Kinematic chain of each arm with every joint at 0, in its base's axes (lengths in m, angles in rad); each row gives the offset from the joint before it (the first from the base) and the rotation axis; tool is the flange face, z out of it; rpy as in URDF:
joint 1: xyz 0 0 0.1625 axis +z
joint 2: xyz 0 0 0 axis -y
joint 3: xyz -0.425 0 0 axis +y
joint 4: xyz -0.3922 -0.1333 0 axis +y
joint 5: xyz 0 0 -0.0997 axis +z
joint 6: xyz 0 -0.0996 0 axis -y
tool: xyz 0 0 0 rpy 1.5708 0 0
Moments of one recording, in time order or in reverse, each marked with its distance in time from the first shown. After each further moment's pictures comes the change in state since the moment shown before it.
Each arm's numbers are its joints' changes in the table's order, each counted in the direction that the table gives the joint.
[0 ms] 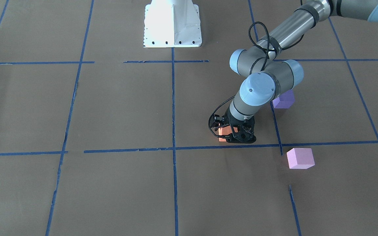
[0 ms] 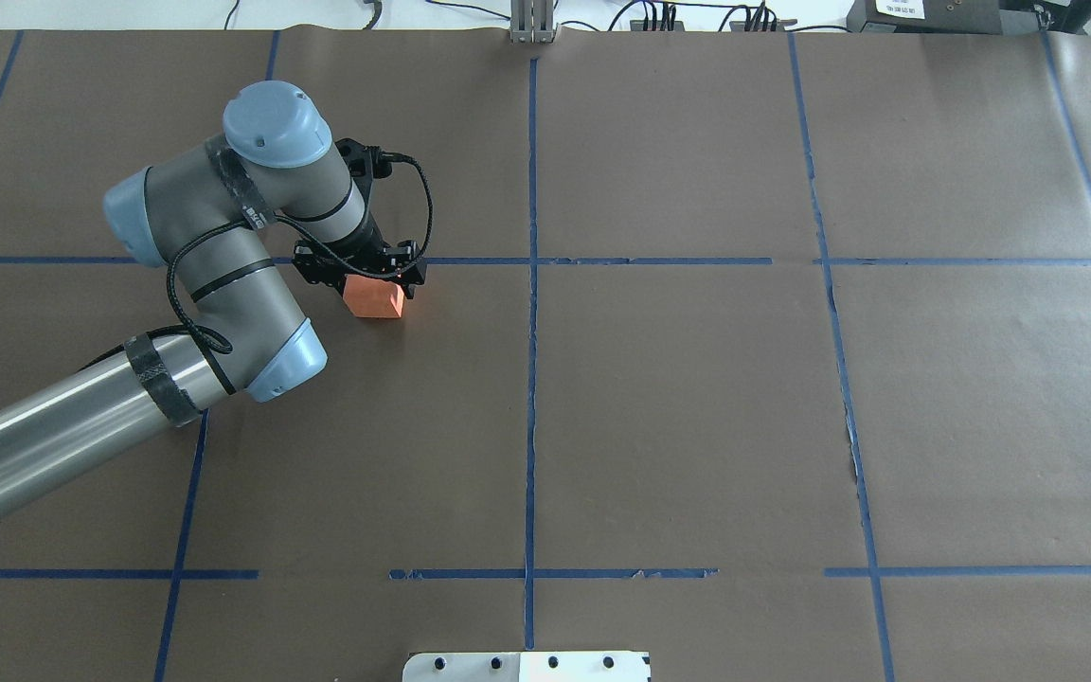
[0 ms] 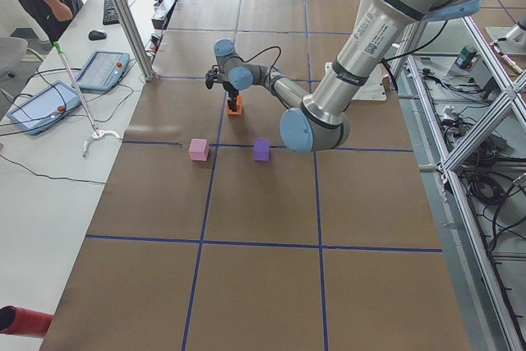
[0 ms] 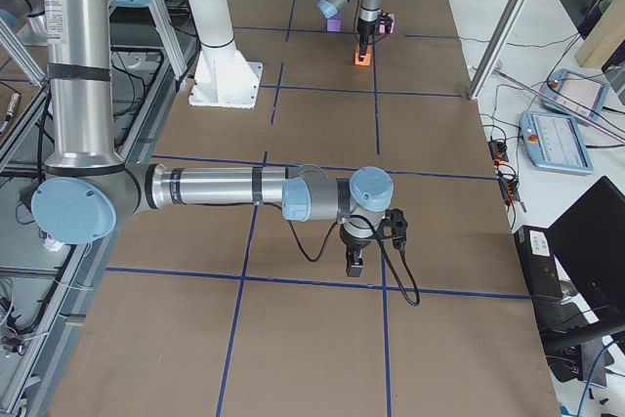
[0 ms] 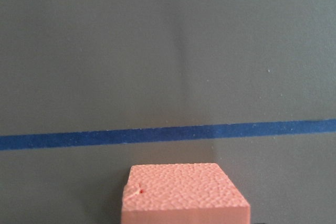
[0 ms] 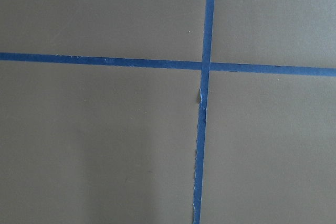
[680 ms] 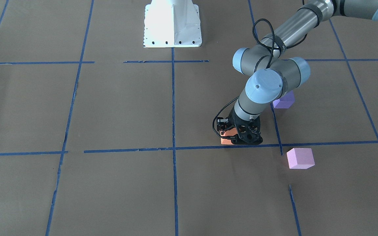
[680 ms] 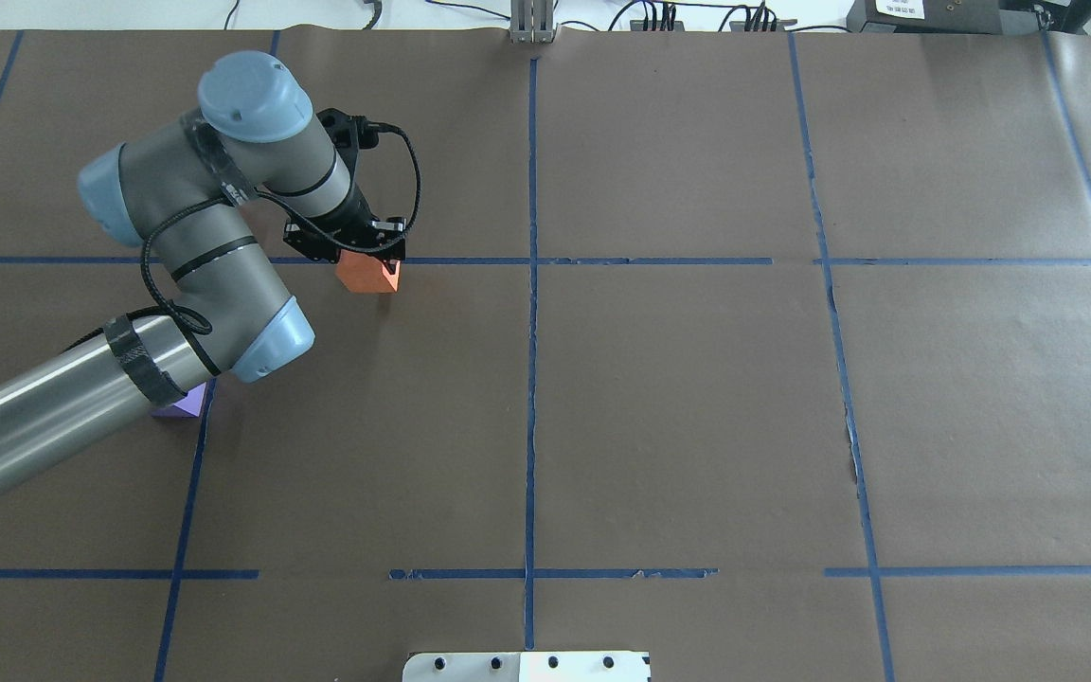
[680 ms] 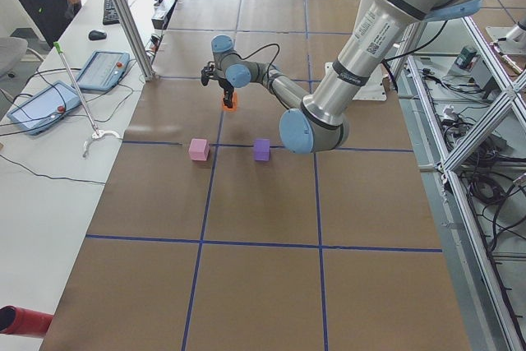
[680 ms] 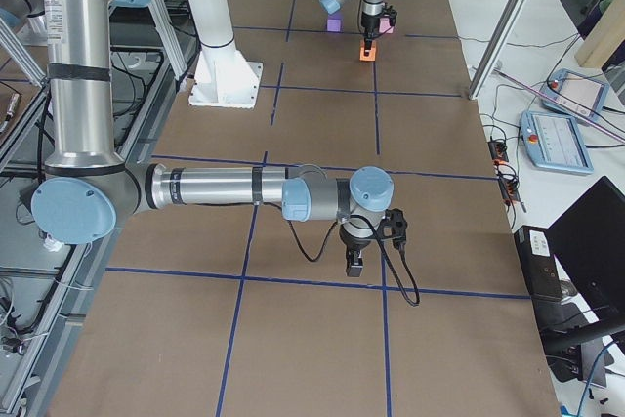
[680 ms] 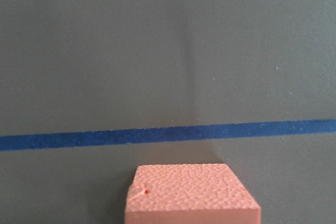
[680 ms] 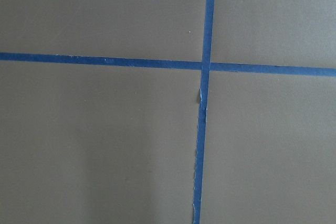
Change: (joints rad) left arm -0.052 0.004 0.059 -0.022 -0.016 0.003; right arm 0.000 0.000 0.000 0.000 0.000 0.000
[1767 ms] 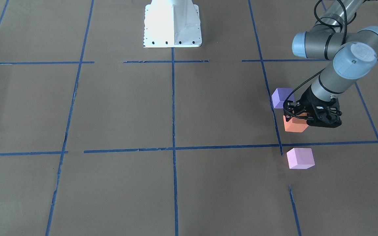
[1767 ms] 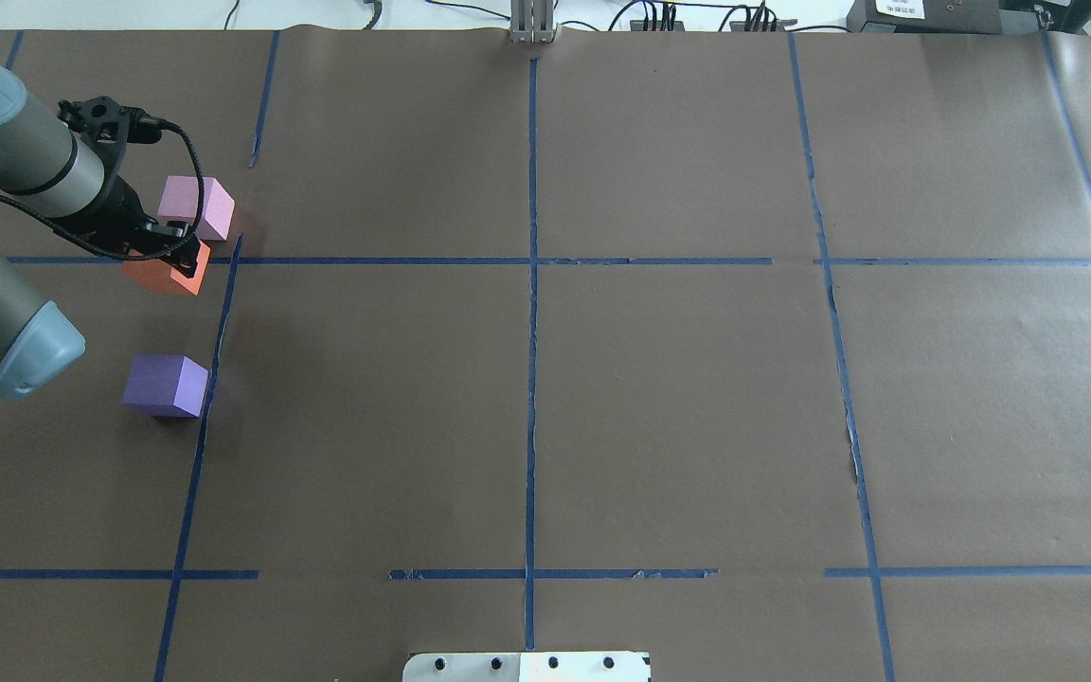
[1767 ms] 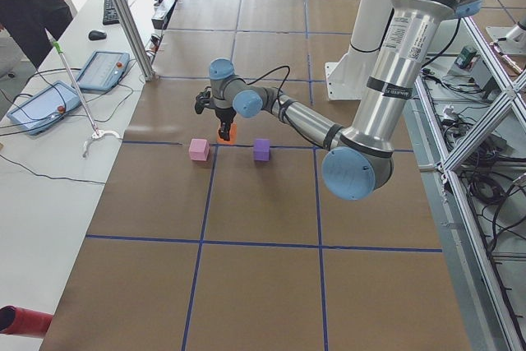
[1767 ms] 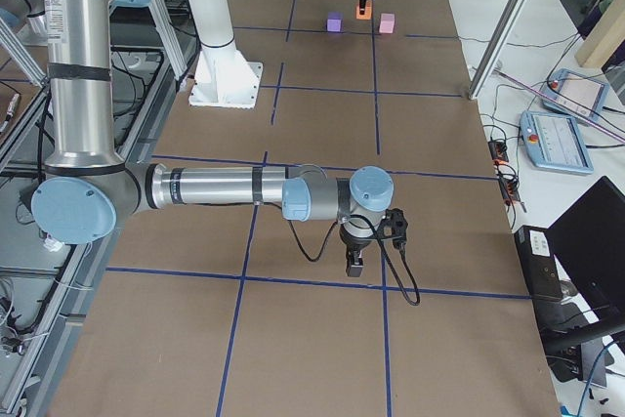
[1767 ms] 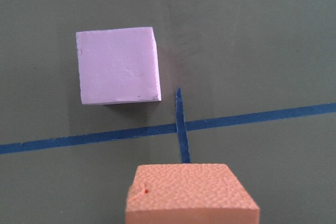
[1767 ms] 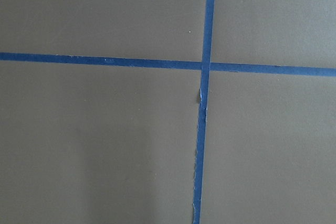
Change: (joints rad) left arm -0.159 0.374 0.261 -0.038 0.048 0.280; right arm 0.000 0.000 0.000 0.000 0.000 0.000
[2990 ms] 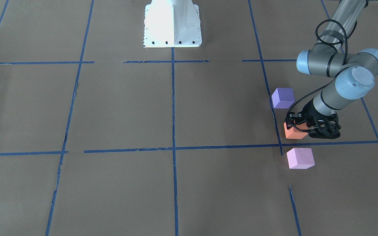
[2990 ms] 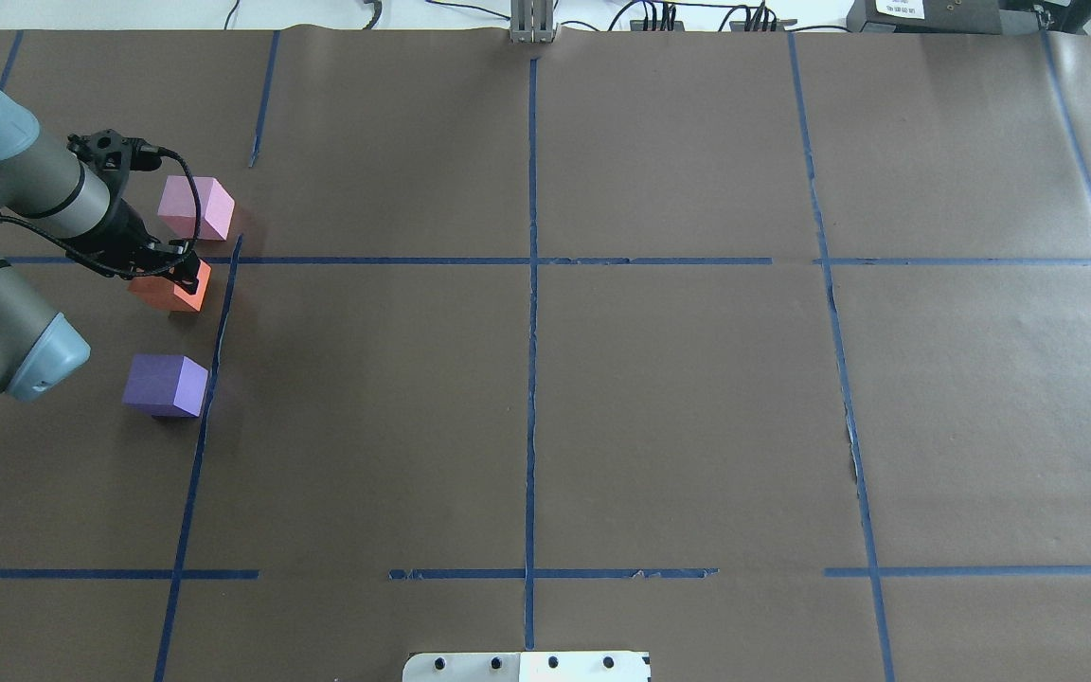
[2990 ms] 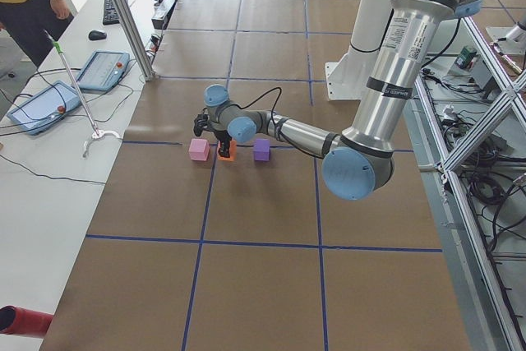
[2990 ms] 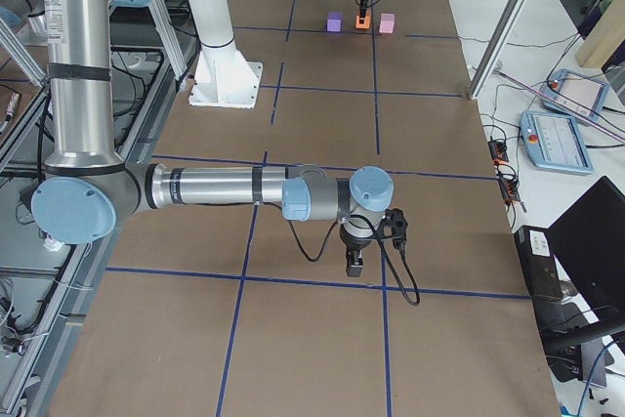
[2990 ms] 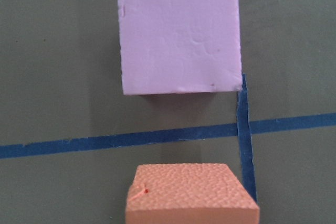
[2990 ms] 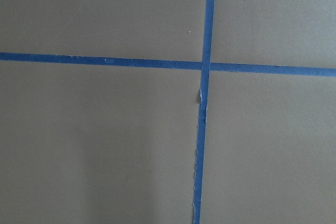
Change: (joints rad) left arm 0.009 -0.004 -0.186 0.189 0.055 -0.057; right arm 0.000 0.000 0.000 0.000 0.000 0.000
